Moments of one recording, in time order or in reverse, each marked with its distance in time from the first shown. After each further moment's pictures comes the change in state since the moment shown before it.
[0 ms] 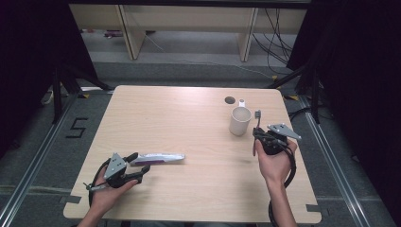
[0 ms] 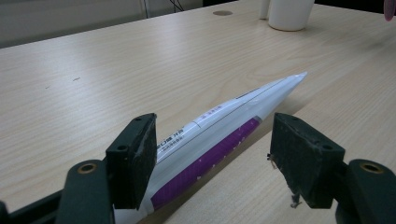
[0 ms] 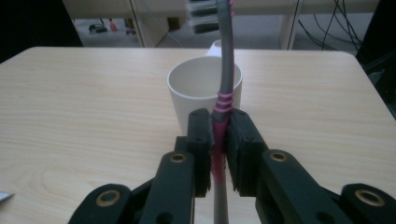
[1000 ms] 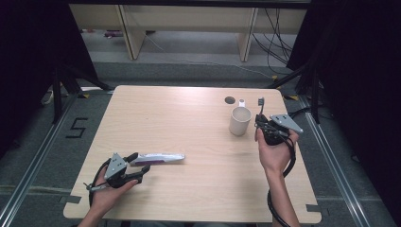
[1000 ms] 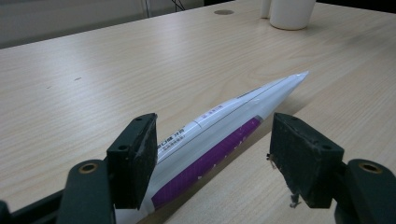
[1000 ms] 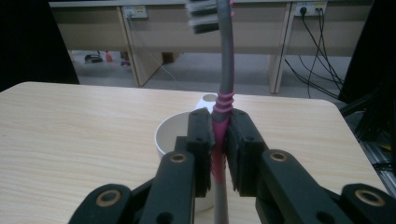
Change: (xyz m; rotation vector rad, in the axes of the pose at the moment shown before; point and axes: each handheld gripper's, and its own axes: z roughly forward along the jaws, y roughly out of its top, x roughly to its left) left arm 0.000 0.000 0.000 0.001 0.004 0.002; right arm -0.002 0.023 0.011 -0.132 -0.024 -0.012
